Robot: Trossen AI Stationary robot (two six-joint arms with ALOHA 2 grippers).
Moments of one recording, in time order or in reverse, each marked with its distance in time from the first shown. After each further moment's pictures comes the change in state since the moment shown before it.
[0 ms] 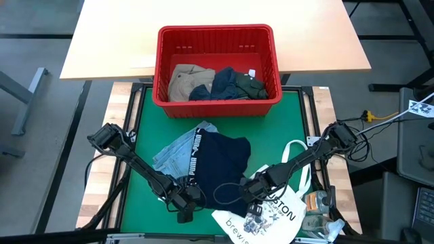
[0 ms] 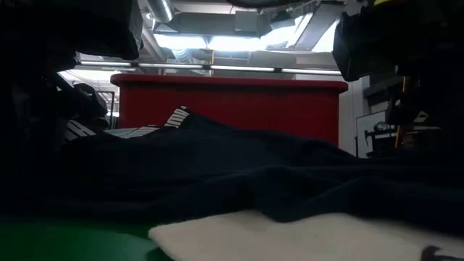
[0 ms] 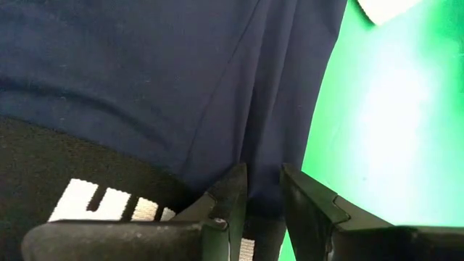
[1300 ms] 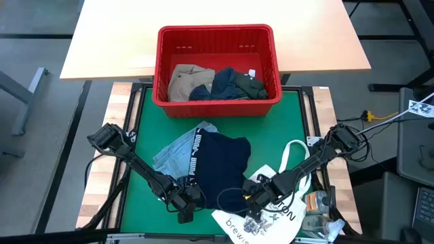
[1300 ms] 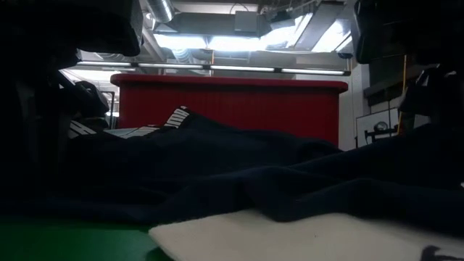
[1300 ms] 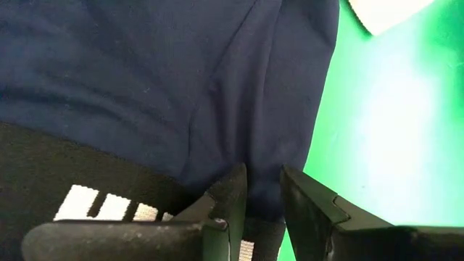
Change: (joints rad) left arm -0.001 -0.001 0.000 0.012 -0.031 0.000; right arm 0.099 0.002 0.000 0.037 0.263 0.128
